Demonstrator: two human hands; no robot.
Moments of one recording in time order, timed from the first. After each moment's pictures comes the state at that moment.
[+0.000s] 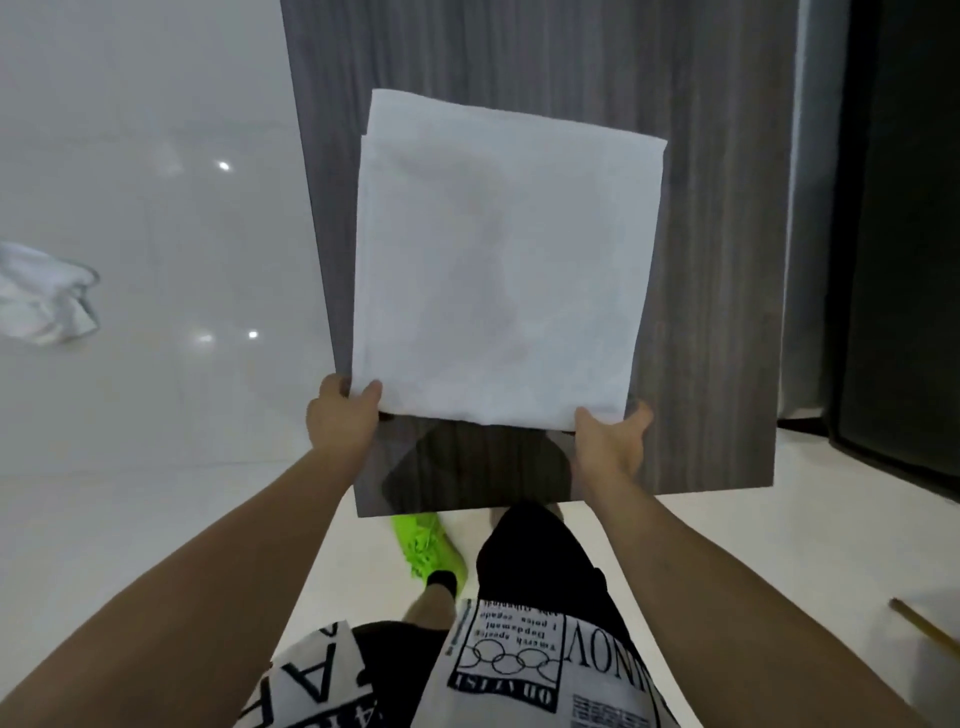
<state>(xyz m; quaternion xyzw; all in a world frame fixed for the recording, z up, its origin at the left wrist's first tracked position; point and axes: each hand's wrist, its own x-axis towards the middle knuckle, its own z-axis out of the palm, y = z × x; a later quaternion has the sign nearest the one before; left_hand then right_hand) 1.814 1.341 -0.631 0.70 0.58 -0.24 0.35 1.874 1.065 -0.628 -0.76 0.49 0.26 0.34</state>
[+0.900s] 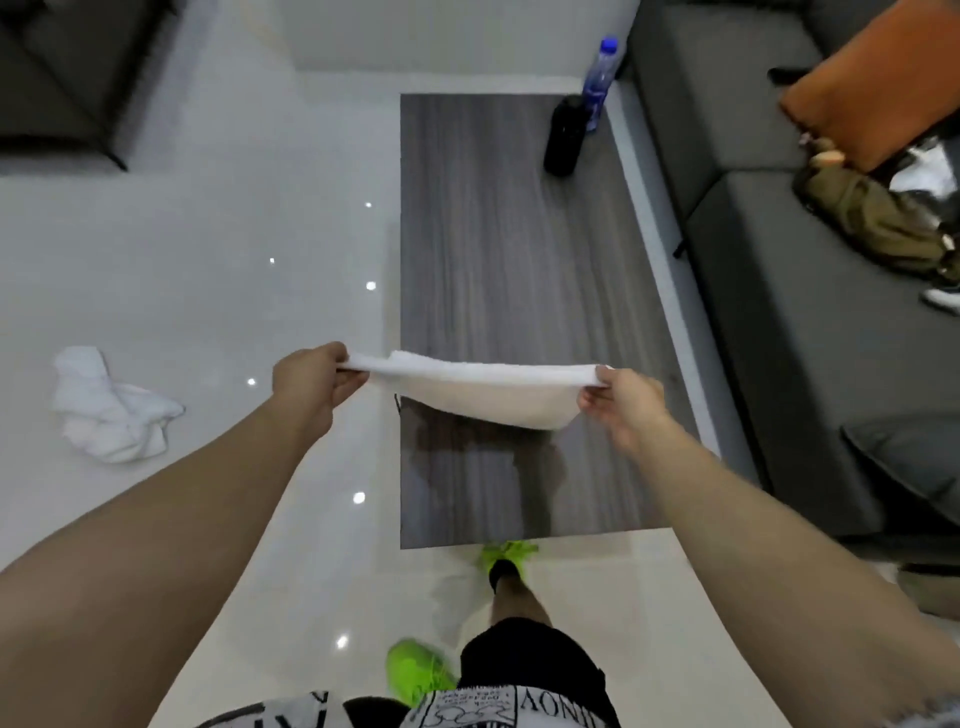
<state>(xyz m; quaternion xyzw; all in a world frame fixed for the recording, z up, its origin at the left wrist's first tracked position) 1.775 1.413 -0.380 0.47 0.52 0.07 0.71 1.871 1.089 -0.399 -0.63 0.33 0.20 0.68</state>
